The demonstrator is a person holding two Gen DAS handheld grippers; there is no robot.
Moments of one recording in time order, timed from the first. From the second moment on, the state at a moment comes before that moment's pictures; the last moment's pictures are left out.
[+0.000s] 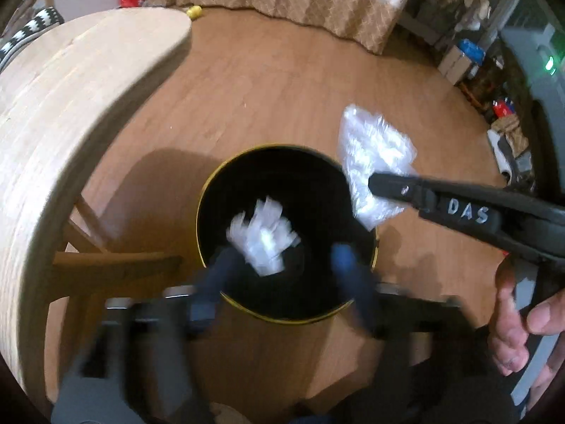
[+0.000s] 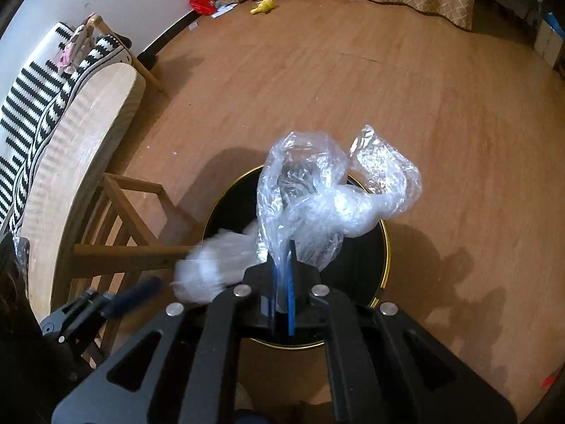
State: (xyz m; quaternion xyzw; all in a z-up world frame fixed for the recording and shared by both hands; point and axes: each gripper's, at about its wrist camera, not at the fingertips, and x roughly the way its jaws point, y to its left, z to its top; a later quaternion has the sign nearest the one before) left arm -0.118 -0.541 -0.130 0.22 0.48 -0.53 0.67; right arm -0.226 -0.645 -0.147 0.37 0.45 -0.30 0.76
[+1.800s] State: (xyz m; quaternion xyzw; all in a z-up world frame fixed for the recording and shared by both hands) left arm 0.063 0.028 -0.015 0.06 0.41 -0.12 0.90; right arm 0.076 -0.198 0.006 0.23 0.44 0.16 0.85
